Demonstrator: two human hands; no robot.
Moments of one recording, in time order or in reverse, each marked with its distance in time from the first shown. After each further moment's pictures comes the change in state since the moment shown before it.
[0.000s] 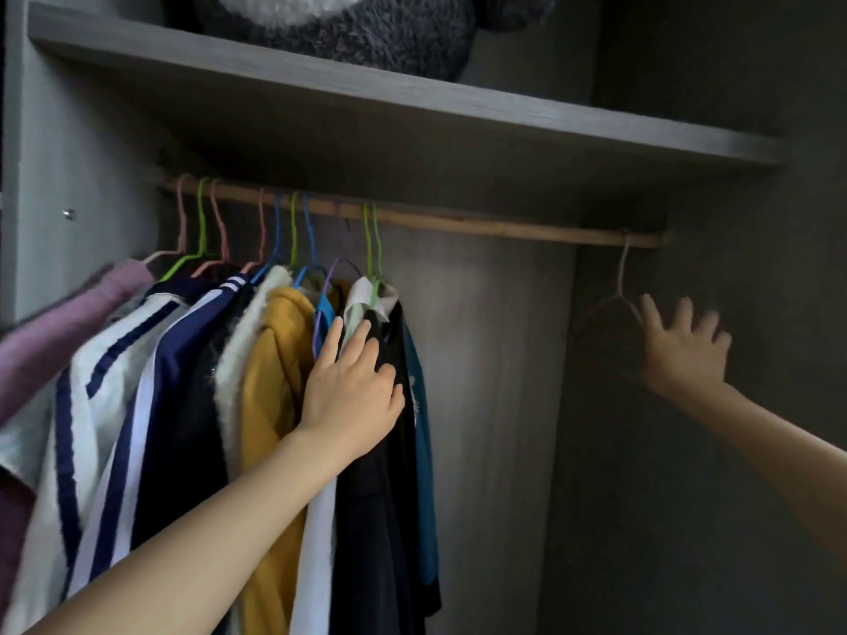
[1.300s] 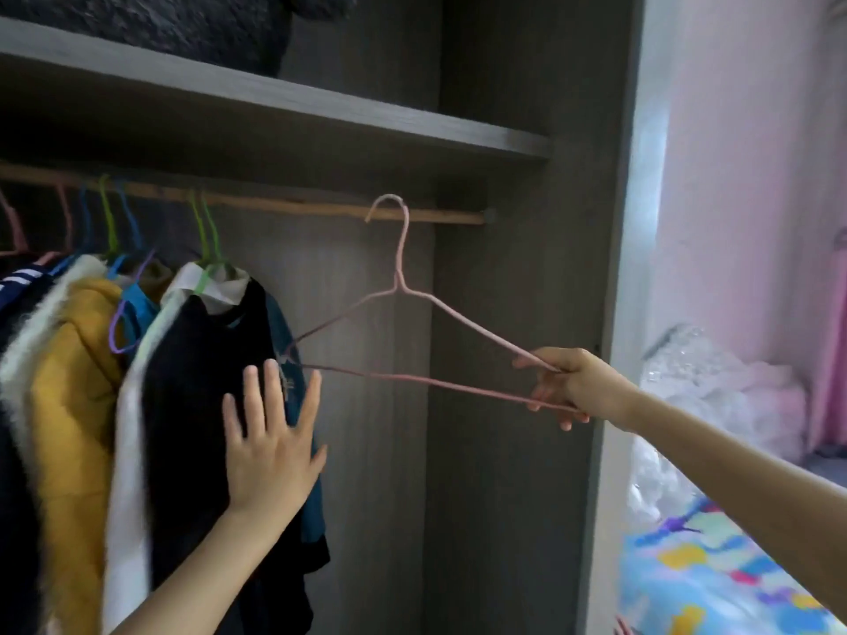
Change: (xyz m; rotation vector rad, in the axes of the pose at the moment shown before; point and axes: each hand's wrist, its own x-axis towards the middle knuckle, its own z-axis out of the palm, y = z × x) left_hand -0.055 0.120 0.009 -0.172 0.139 -0.086; right_hand -0.108 0.130 -0.045 0.930 -0.455 -0.154
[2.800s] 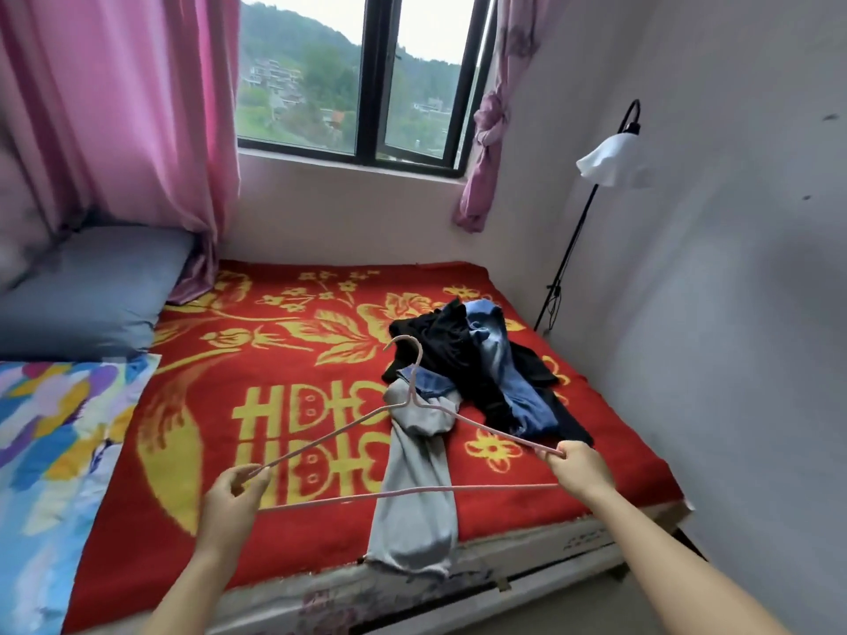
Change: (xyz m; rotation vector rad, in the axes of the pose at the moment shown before) left_hand -0.233 0.866 -0.035 -1.673 -1.644 0.054; right_hand -0.673 0.389 -0.296 -0.473 0.939 1.817
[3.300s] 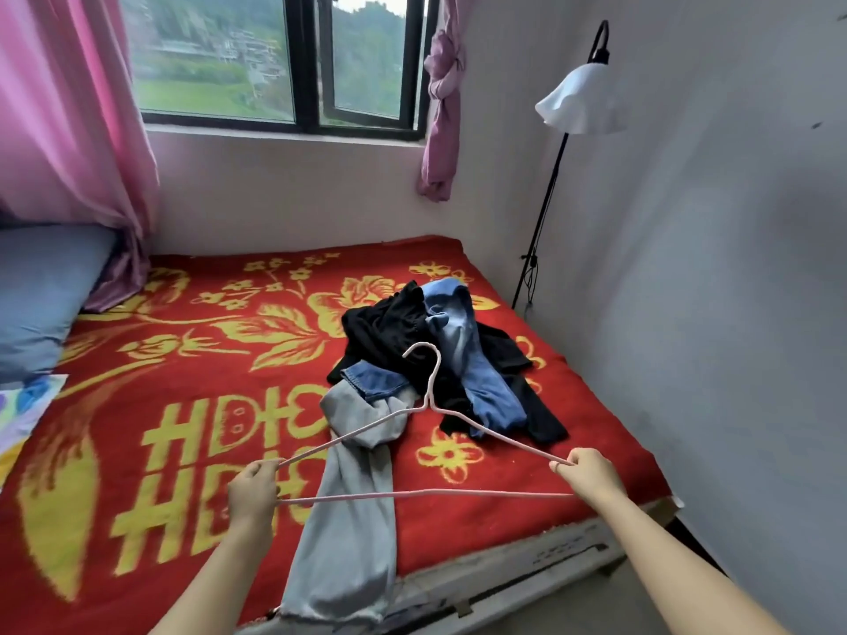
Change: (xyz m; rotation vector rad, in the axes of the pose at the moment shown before) left_hand 0.052 0.026 0.245 -0.134 0.099 -0.214; right_hand 0.169 0.150 -0.022 0.067 -0.078 0.191
